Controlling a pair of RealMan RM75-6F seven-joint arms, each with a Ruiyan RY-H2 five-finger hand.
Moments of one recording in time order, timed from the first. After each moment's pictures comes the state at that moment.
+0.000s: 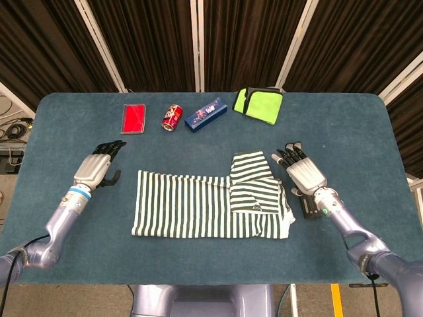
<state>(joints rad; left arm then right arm) -0.65 -1.40 -0.18 -1.30 1.16 0.85 -0.05 0.72 -1.53 -0.01 -0.84 -1.57 0.97 0.15</state>
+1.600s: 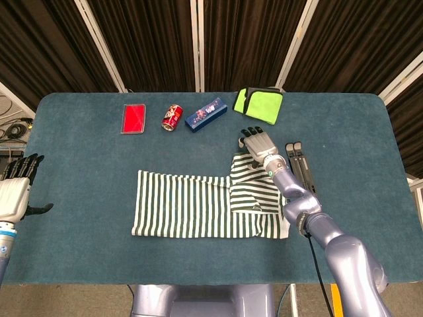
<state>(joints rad) -0.32 -1.05 -0.10 -1.70 1.14 1.25 0.16 1.11 -1.85 0.18 -0.47 -1.34 0.43 0.23</state>
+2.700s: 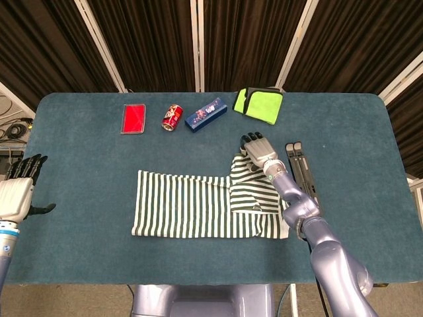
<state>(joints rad) -0.32 -1.07 -0.11 -1.68 1.15 1.22 0.17 1.11 -1.94 0.08 -0.31 -1.47 0.44 0.48</state>
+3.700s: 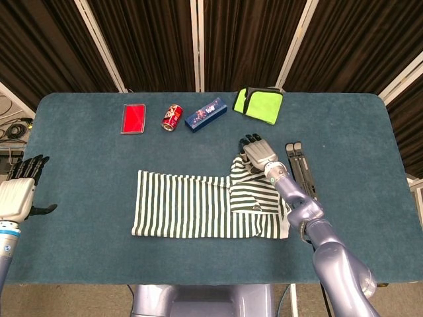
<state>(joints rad) -0.31 -1.07 -0.12 -1.68 1.16 1.21 0.16 1.08 -1.93 0.03 -0.32 -1.53 0.53 0.58</state>
